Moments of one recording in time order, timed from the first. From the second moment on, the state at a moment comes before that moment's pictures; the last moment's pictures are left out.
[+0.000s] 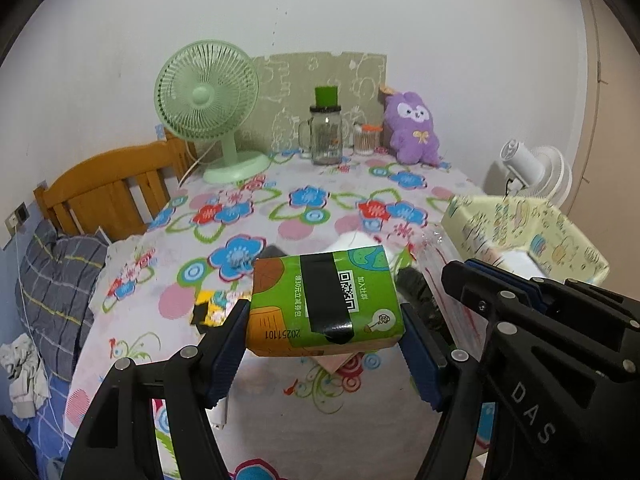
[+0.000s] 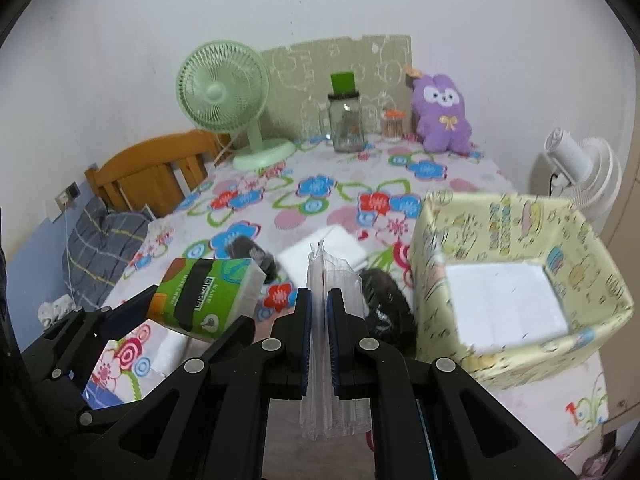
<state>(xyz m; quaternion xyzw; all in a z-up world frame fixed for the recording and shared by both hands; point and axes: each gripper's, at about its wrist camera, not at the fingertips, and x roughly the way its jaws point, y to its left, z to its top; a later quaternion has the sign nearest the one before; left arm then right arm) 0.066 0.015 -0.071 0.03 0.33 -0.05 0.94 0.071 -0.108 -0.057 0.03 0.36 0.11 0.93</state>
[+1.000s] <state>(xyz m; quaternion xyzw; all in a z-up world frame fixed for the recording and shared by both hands) 0.069 -0.046 -0.021 0.03 0.29 -0.05 0.95 0.078 -0.164 -0.003 0.04 0.32 0.12 0.94</state>
